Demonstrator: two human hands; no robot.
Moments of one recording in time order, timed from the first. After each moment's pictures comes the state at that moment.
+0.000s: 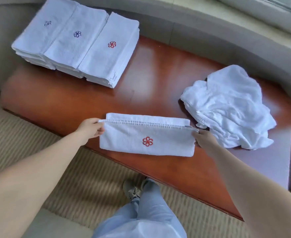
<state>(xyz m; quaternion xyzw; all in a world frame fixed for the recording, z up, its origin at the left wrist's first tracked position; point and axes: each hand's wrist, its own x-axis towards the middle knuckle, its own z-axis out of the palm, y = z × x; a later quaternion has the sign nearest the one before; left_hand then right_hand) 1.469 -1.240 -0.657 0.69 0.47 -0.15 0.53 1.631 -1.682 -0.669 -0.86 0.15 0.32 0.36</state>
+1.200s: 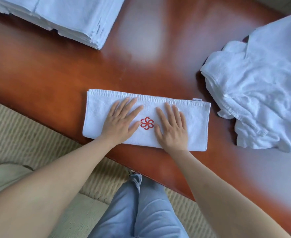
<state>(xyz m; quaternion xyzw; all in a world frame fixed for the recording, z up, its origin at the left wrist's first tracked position) 1.508 -1.342 -0.824 1.00 0.00 -0.03 0.08 1.585 -1.570 -0.807 -0.95 -0.29 0.07 0.14</state>
